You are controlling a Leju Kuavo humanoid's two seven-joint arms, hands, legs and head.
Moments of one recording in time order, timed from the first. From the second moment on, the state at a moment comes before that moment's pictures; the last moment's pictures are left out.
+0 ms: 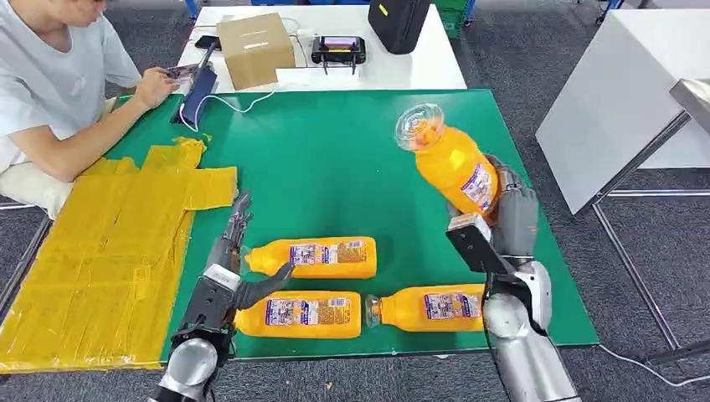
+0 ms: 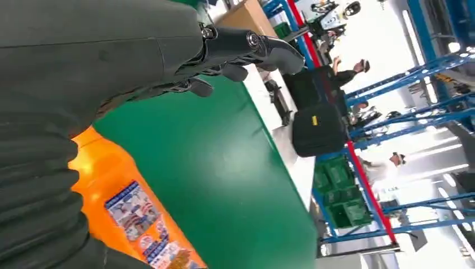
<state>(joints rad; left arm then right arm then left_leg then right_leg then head) -0.09 -0.10 -0.32 -1.48 -0.34 0.24 -0.32 -0.20 -0.01 0.16 -1.49 0.56 -0.34 -0.22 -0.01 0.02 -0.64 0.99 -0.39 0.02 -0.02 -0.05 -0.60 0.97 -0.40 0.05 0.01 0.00</state>
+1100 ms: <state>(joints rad) -0.19 -0.10 -0.41 -1.46 -0.16 0.11 -0.34 -0.28 0.12 0.41 -1.23 0.44 -0.16 -0.33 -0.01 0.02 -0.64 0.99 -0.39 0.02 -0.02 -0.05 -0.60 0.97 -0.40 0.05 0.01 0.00</state>
